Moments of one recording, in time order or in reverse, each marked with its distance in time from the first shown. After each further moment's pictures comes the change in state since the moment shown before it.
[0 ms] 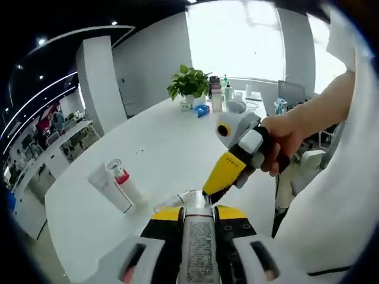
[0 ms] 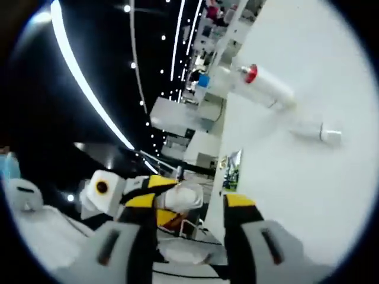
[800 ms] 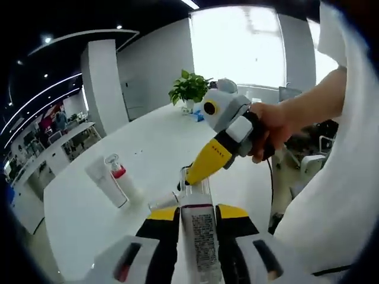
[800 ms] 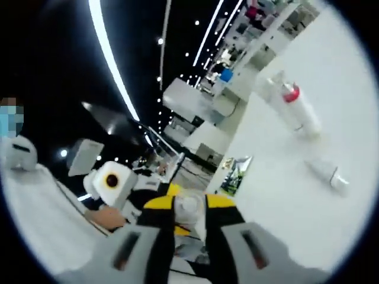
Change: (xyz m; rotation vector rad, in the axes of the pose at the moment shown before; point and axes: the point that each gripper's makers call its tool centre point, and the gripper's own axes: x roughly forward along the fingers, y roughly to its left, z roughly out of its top) left arm -0.003 -0.012 -0.021 -0.032 -0.041 0.018; right arm 0.004 0.033 0.003 -0.436 0.155 0.000
